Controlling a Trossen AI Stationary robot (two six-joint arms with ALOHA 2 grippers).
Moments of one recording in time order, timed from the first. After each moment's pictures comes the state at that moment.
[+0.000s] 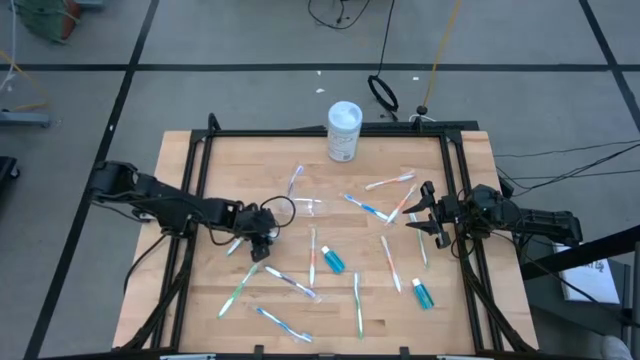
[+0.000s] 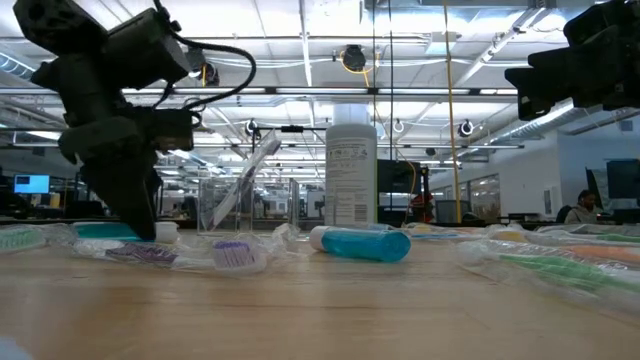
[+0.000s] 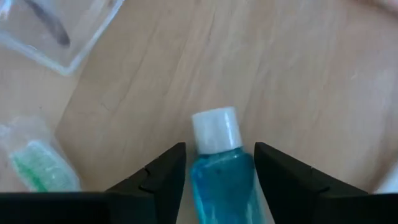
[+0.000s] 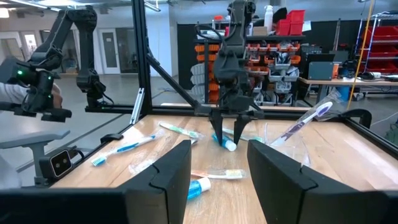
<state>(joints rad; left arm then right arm) -0.11 1.37 0.50 -0.20 -0.03 -0.45 -0.13 0.00 0.02 0.08 -0.32 0.04</state>
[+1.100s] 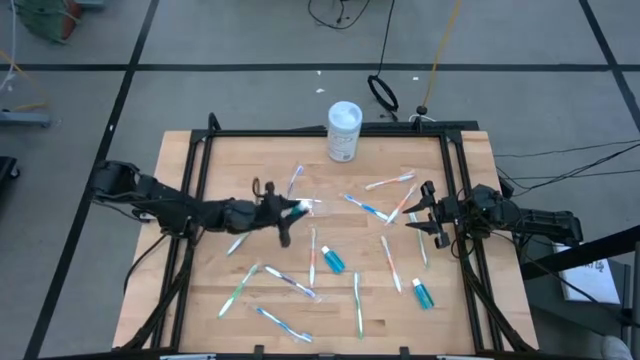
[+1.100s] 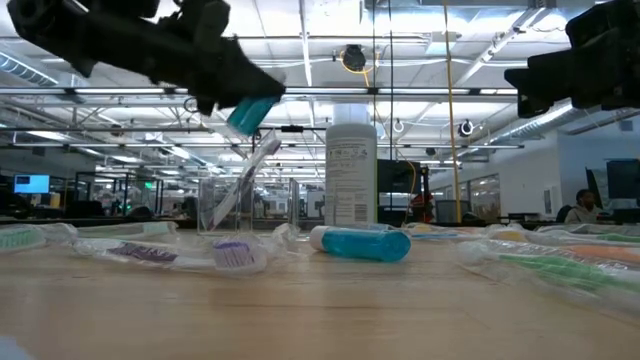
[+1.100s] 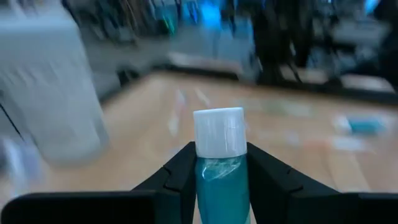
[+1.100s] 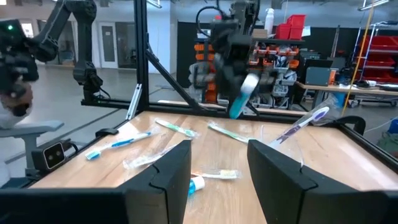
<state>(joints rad) -0.14 1.39 0.50 0.73 -0.45 -0.08 -0.13 0.01 0.02 0.08 -0.32 -0.02</state>
